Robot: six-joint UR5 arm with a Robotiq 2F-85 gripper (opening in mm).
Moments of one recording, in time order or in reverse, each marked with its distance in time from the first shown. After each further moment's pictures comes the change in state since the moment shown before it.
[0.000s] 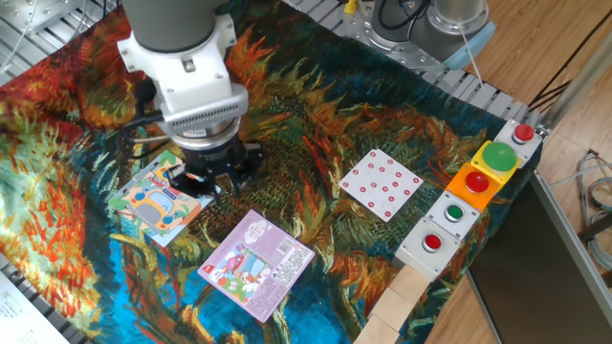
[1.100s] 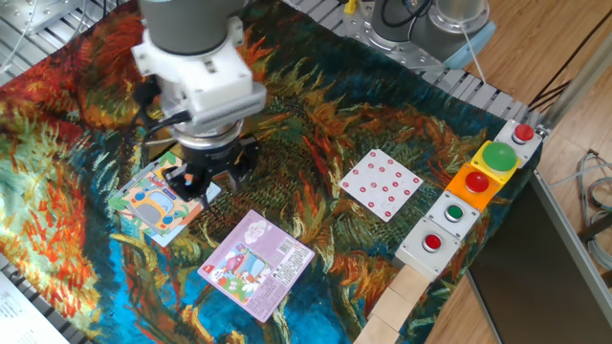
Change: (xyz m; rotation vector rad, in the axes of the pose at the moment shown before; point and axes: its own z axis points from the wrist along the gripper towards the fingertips) arm 0.028 0.001 0.010 0.088 0.055 -0.165
